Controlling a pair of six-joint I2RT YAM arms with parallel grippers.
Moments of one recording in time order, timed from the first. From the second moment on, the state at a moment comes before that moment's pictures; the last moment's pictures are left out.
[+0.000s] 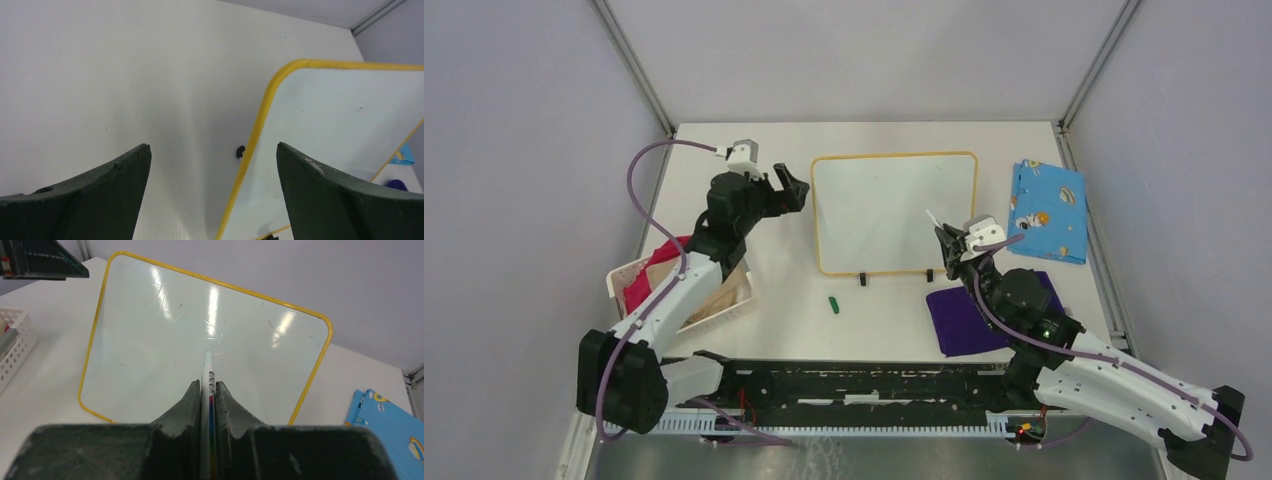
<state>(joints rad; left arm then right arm) -0.32 1.15 0.80 0.08 -0.02 -0.38 0.98 0.61 0.54 0.16 0.56 -0.17</state>
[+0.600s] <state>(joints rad) -0.07 1.45 0.73 0.67 0.81 -0.59 0.98 0.66 0.56 0.17 0.55 -0.19</state>
